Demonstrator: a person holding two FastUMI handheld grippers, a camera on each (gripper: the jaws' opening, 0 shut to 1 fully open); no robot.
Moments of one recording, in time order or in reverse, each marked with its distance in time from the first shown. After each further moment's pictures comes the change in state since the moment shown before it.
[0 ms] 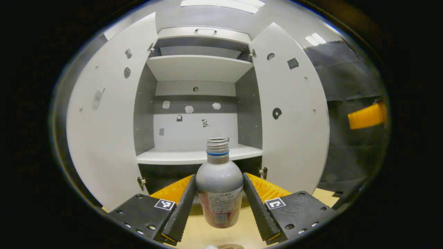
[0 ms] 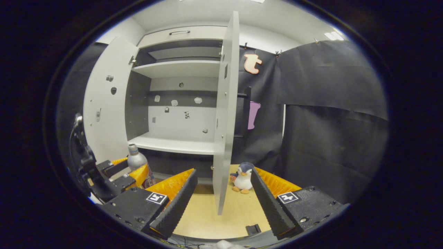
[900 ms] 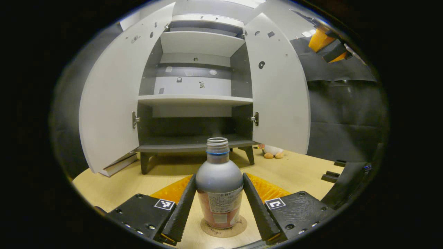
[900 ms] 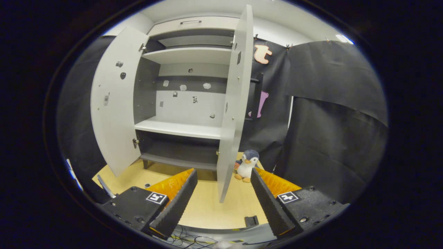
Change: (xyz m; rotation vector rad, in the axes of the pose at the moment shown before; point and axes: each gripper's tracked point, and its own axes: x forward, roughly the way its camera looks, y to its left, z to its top) left arm -0.046 -0.014 -0.183 -0.049 0.105 -0.042; right arm -0.015 0.027 -0.021 -0.066 0.108 0.064
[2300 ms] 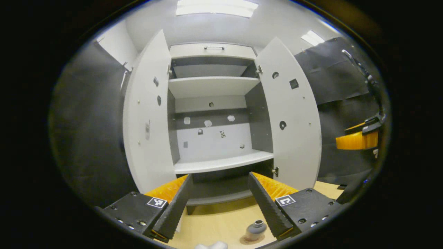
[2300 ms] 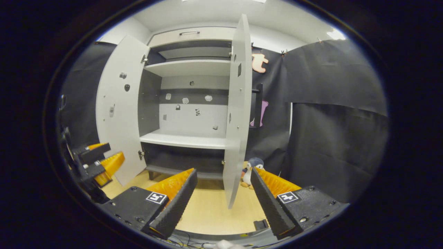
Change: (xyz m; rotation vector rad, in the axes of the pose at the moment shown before) left arm -0.082 0.077 0.281 0.139 -0.171 0.161; right arm -0.011 0.013 0.003 0.067 -0.136 0.012
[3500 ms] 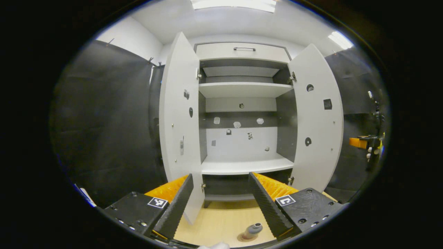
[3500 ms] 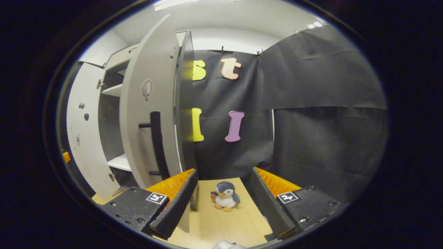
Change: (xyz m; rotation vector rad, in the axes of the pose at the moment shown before) left arm -0.032 0.014 0.051 -0.109 0.134 0.245; right arm 0.115 -0.195 0.094 0.100 -0.090 -0.053
